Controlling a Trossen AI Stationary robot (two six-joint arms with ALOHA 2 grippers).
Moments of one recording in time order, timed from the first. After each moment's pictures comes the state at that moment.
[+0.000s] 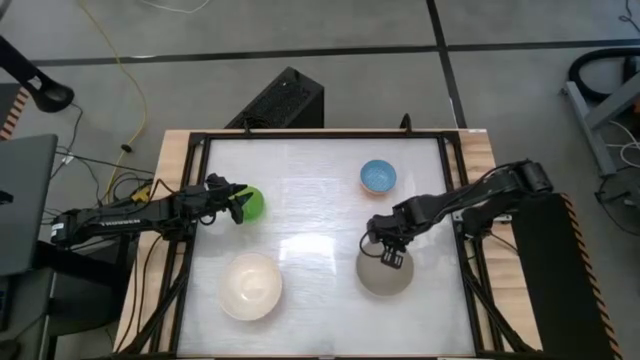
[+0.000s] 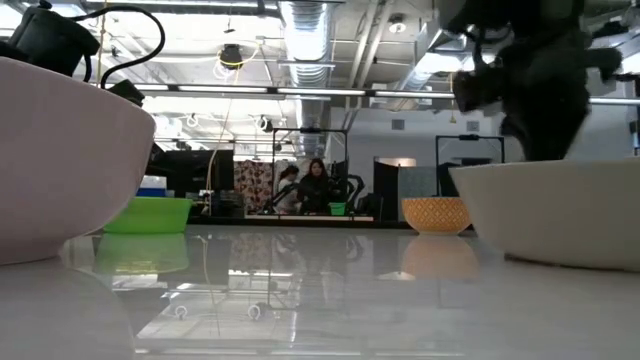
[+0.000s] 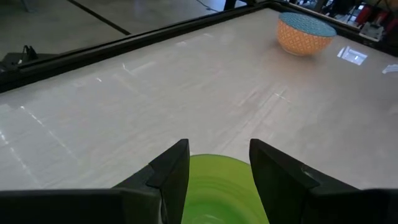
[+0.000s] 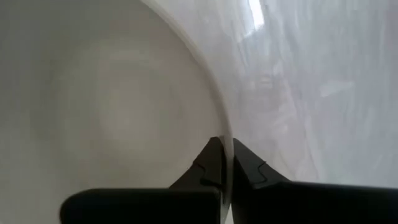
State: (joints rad) left arm 0.25 0.35 0.03 0.01 -0.35 -0.31; right arm 0.20 1.44 1.00 -0.96 0.04 0.54
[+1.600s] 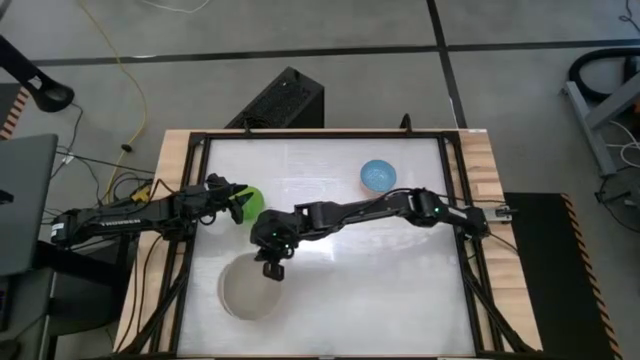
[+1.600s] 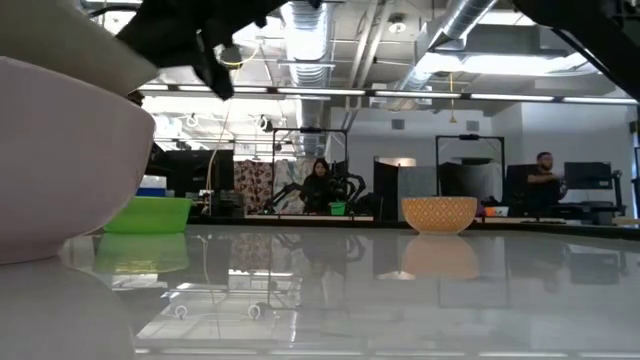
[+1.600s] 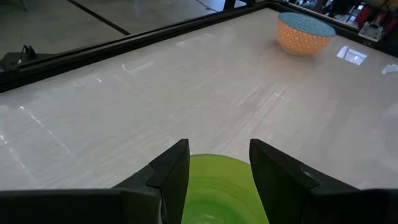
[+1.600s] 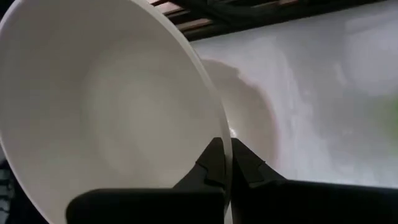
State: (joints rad) left arm 0.25 0.35 0.03 0.02 -0.35 -0.31; right arm 0.13 2.35 2.24 -0.52 -0.22 0.31
